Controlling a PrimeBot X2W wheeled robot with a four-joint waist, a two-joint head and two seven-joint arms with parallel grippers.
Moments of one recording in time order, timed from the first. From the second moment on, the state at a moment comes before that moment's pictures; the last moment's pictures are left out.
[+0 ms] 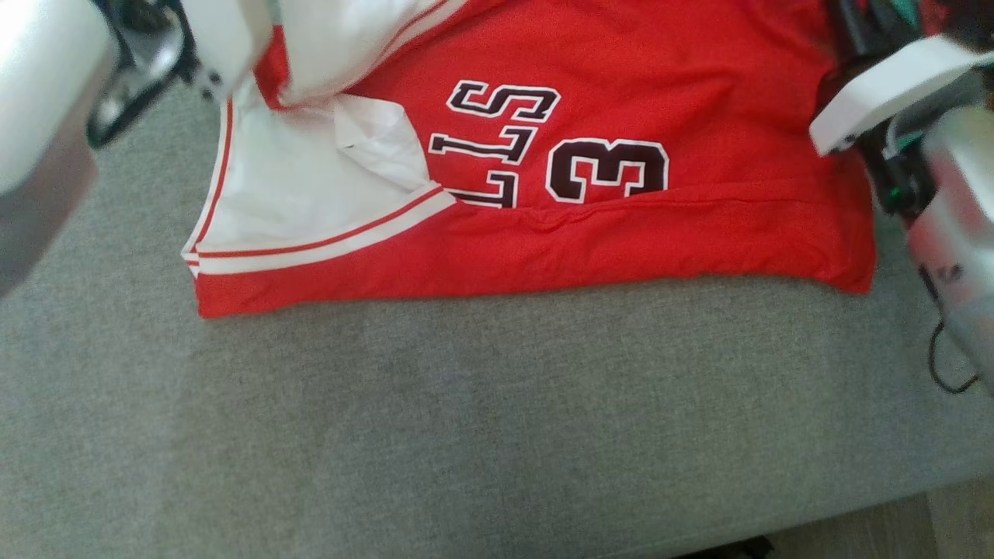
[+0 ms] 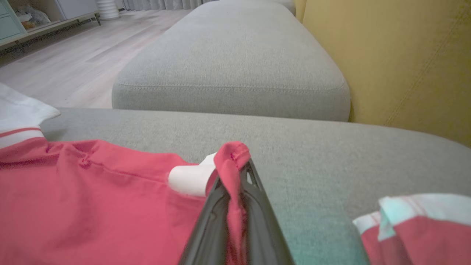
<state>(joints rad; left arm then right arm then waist) -1.35 0.58 -1.09 0.42 -0.64 -0.10 0.33 -1.01 -0.37 0.64 0.89 0.62 0.13 -0.25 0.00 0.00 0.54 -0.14</state>
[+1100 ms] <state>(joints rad) -1.07 0.75 -1.05 0.13 -0.57 0.12 -0.14 -0.90 -0.49 0.55 0.79 0.70 0.13 -0.25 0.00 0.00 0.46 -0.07</state>
